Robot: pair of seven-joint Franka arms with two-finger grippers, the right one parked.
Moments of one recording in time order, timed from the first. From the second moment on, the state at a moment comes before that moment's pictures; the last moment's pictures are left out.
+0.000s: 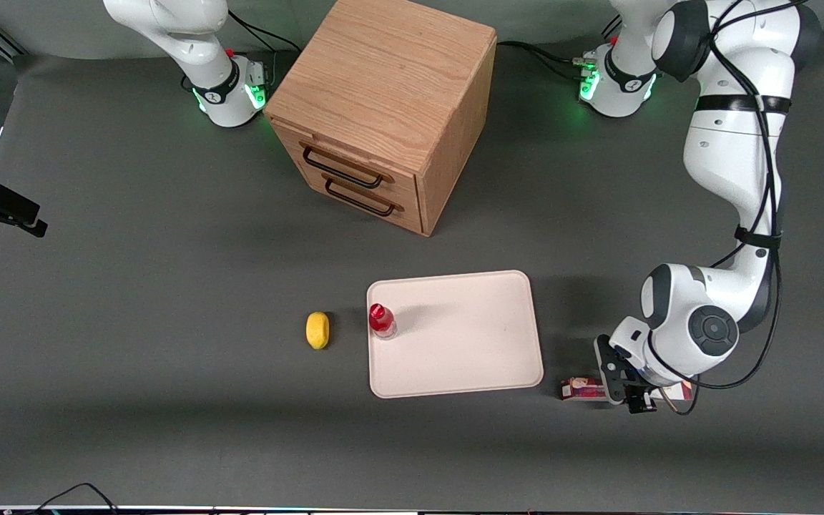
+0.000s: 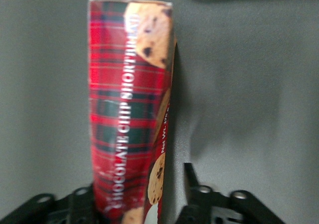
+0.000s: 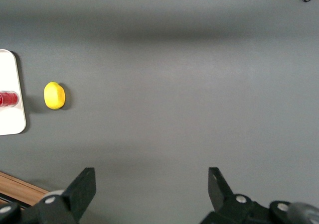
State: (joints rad) arm -0.11 0.86 -0.03 -1.40 0.01 2.42 1.36
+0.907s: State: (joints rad) arm -0.11 0.81 -0.03 -1.20 0.03 2.10 1.38
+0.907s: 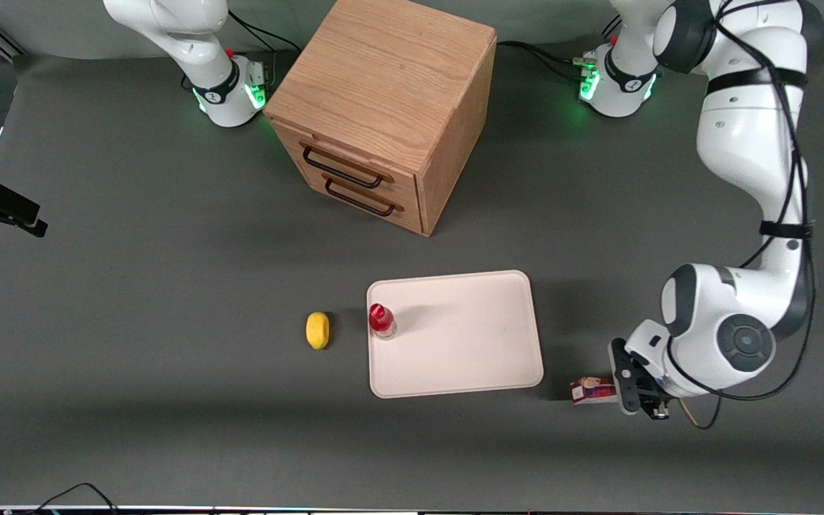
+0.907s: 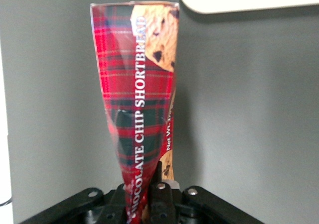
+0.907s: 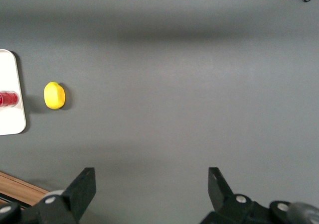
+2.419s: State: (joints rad) arm -0.11 0.22 -0.10 -1.56 0.01 1.78 0.51
